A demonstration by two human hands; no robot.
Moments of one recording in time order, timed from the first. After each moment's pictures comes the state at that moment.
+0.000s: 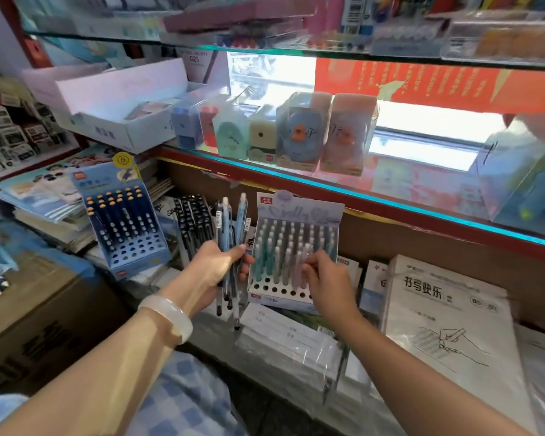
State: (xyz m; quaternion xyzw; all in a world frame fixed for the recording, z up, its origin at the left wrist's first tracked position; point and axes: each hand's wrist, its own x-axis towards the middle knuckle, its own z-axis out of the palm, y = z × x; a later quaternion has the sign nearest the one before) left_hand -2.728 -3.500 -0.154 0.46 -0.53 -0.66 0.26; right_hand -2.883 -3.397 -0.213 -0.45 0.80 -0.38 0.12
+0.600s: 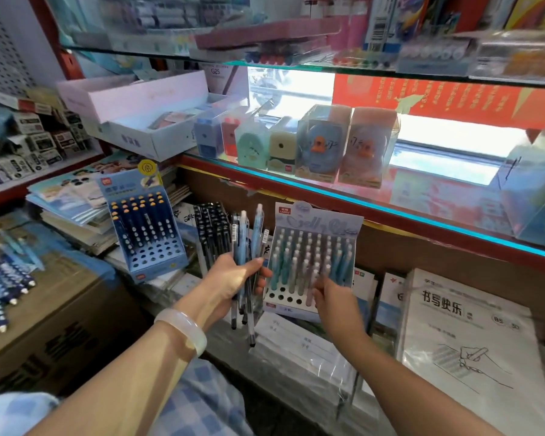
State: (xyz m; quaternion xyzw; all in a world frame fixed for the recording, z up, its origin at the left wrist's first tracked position) left_hand -2.715 -3.498 -0.155 0.44 -0.54 -0.67 0.25; right_hand -2.876 -3.410 -0.241 -0.46 0.85 -0.22 0.12
